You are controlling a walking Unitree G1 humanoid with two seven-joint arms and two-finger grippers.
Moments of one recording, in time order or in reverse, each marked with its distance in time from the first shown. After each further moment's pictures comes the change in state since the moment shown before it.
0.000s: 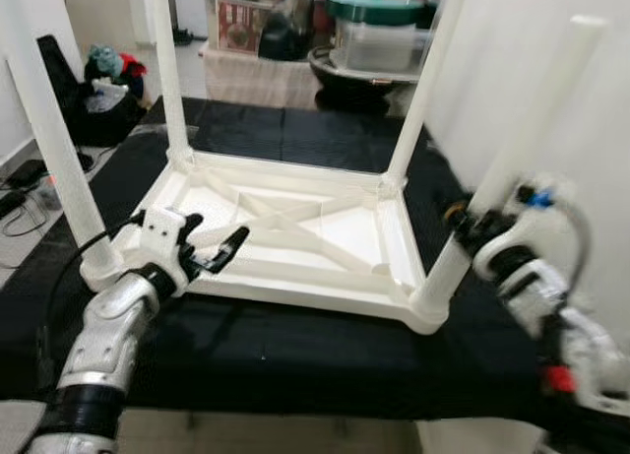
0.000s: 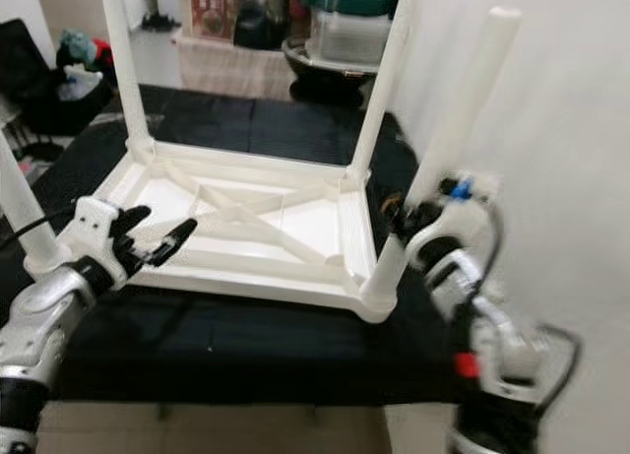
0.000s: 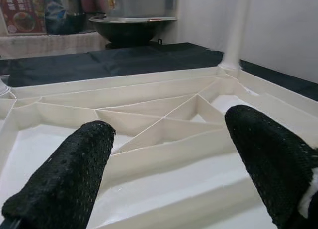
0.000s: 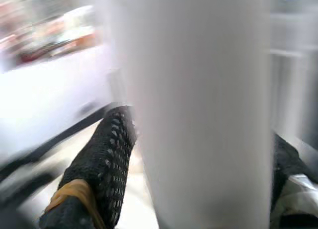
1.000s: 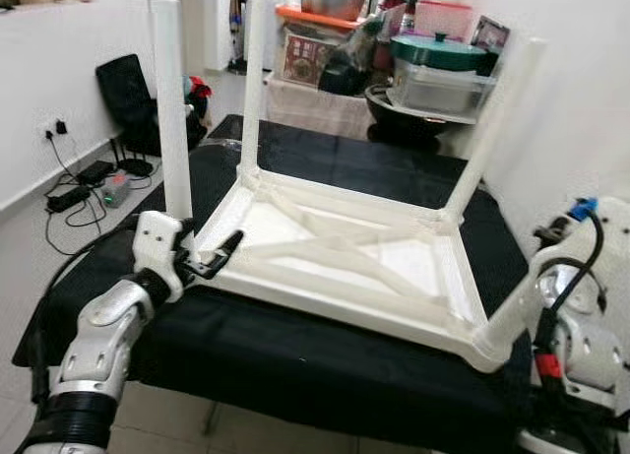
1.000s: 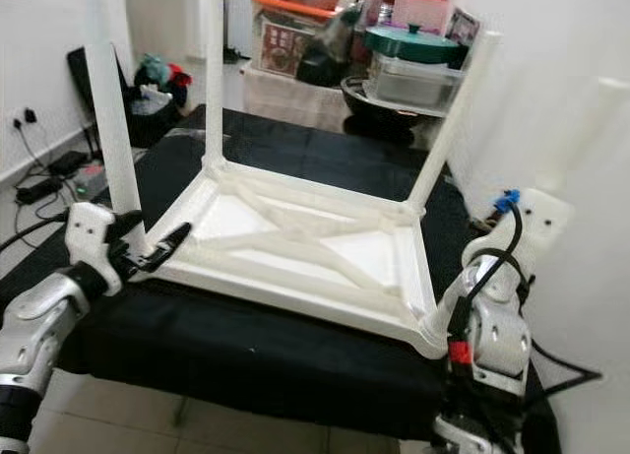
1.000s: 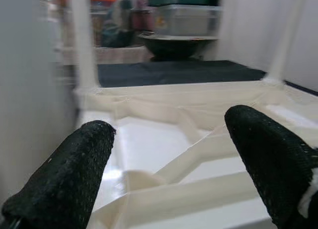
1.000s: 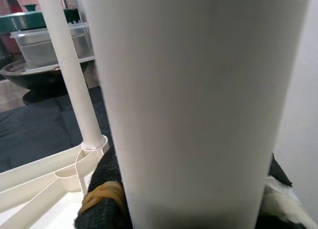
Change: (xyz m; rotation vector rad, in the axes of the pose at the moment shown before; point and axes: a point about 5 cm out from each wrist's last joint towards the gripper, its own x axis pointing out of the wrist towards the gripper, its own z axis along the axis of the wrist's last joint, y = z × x) left arm -0.004 0.001 -0.003 -0.001 0.011 0.005; right arm -0.016 -0.074 -0.044 -0.029 0.103 -1.346
